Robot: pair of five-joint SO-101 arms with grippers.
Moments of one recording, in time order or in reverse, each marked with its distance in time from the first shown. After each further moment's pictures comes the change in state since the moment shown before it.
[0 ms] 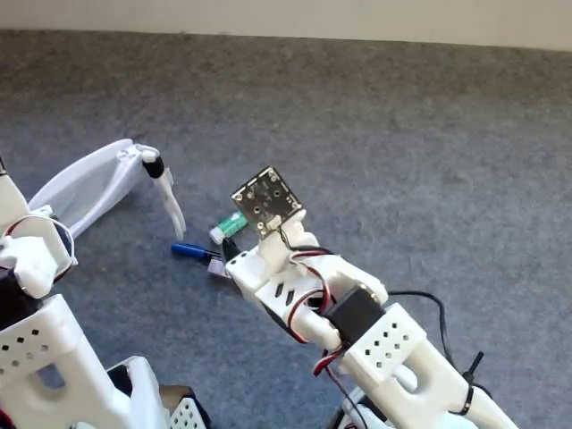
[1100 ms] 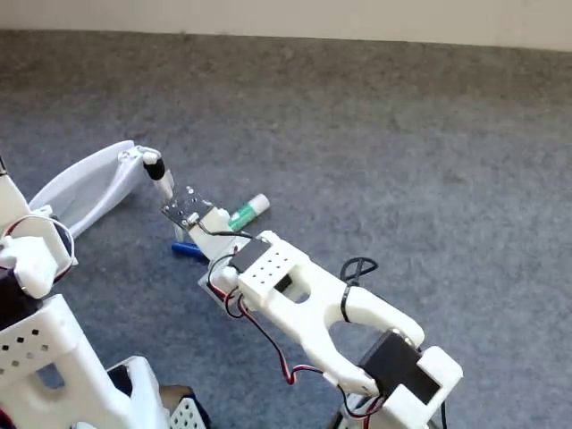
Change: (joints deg) left arm 0.0 0.0 0.0 0.0 0.0; right arm -4.0 49.1 -17.5 -0.1 3.6
